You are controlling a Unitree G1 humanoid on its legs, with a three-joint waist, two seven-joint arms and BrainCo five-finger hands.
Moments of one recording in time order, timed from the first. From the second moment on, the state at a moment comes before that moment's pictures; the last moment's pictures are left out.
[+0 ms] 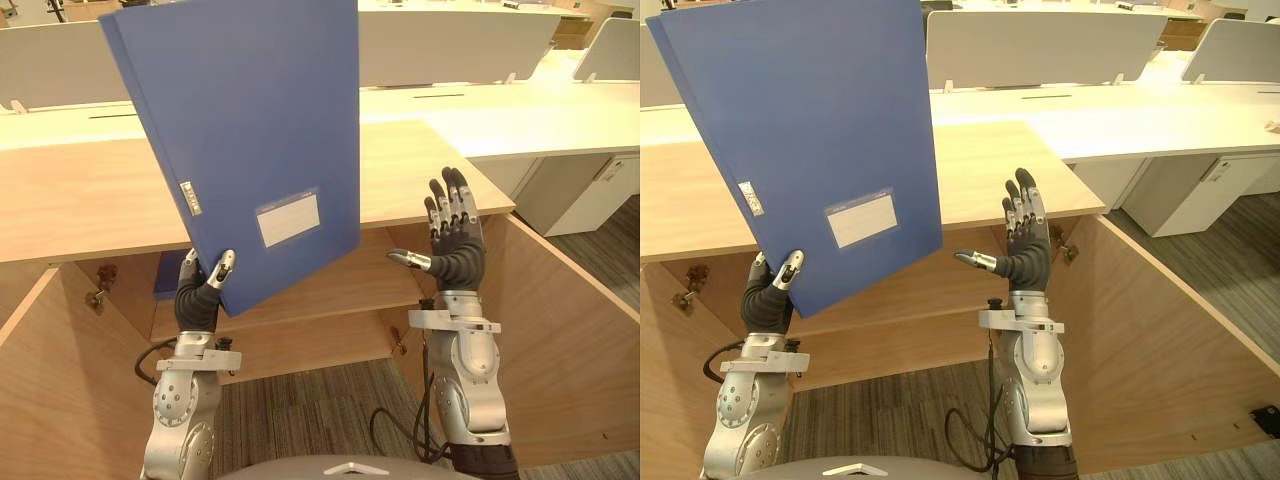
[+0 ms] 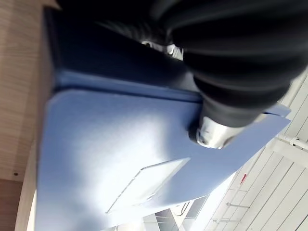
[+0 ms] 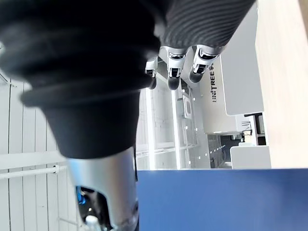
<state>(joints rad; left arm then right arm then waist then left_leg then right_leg) 0.28 0.07 -0.15 -0.40 -0.38 -0.25 0.00 0.05 -0.10 0.03 -0.38 0.24 -0.27 -0.02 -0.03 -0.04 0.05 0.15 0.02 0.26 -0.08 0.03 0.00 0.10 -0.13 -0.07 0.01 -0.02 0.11</state>
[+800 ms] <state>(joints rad) 0.23 0.12 -0.21 -0.36 -0.46 -0.25 -0.19 -0.11 -0.24 0.09 -0.13 0.51 -0.22 0.18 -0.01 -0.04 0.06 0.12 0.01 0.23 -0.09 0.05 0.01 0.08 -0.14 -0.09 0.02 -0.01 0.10</state>
